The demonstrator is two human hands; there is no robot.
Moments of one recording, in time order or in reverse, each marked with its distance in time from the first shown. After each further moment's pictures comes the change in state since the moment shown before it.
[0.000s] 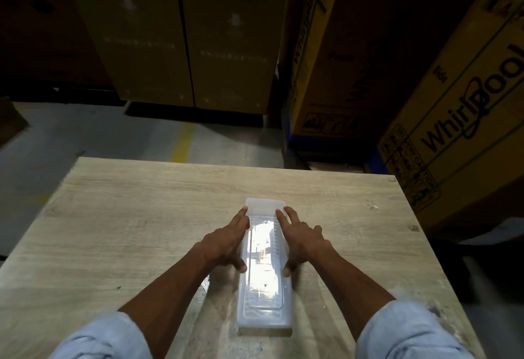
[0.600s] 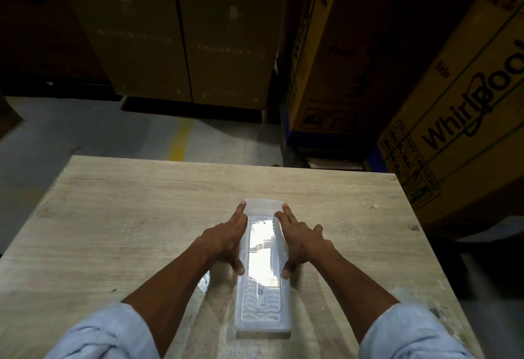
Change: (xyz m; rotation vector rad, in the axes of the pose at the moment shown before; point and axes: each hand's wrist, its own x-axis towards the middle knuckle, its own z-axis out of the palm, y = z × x) left_hand 0.016 0.002 -0.007 0.069 -0.097 -0.037; right_hand 0.006 0.006 -0.001 0.040 -0.027 -0.017
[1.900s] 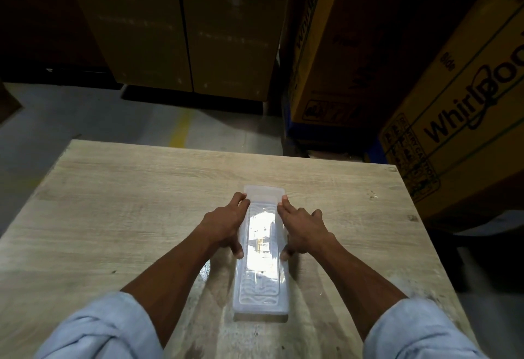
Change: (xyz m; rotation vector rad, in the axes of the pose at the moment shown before) left_hand -0.013 0.010 -0.001 0.156 0.137 -0.041; right_hand -0.004 0.003 0.010 -0.152 0.095 -0.037
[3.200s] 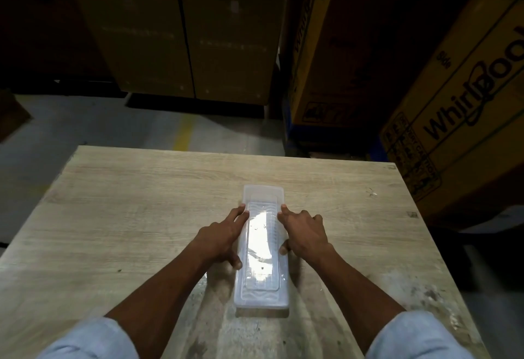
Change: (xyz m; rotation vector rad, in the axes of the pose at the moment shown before) left_hand -0.031 0.000 0.017 0.008 -0.056 -0.001; right_hand -0.023 -0.010 0.008 0.033 0.136 0.053
